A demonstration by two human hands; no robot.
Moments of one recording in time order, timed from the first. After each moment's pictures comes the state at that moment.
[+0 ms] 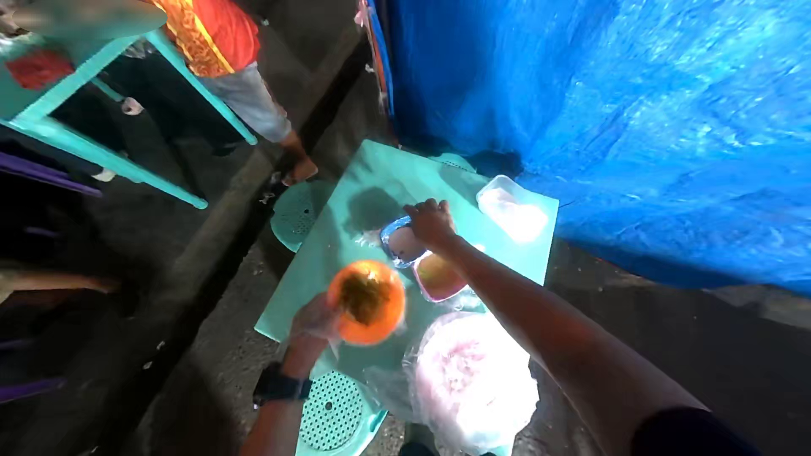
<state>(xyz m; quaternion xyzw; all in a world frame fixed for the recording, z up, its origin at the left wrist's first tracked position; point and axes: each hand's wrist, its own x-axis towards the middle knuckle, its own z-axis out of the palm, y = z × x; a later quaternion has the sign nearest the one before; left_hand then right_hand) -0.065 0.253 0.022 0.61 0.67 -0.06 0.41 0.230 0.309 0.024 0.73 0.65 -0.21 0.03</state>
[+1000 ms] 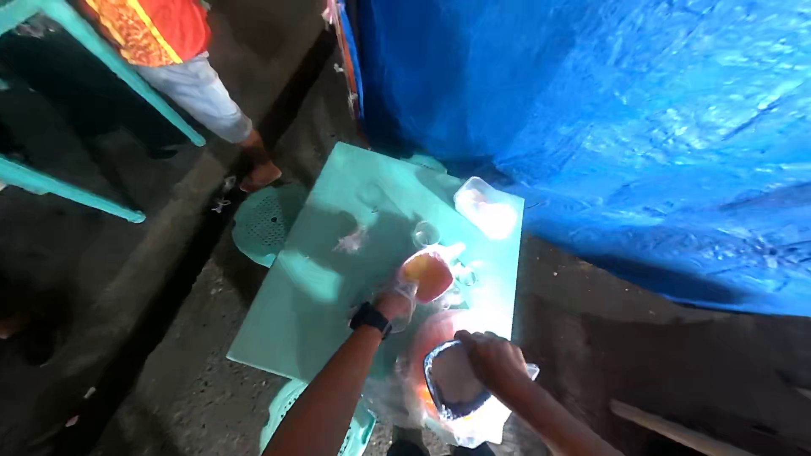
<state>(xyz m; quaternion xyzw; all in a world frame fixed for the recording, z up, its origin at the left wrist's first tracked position) 0.081 0.252 -0.035 0.64 0.47 -0.06 0.60 0.195 0.068 0.050 0.78 0.45 -0.38 0.20</state>
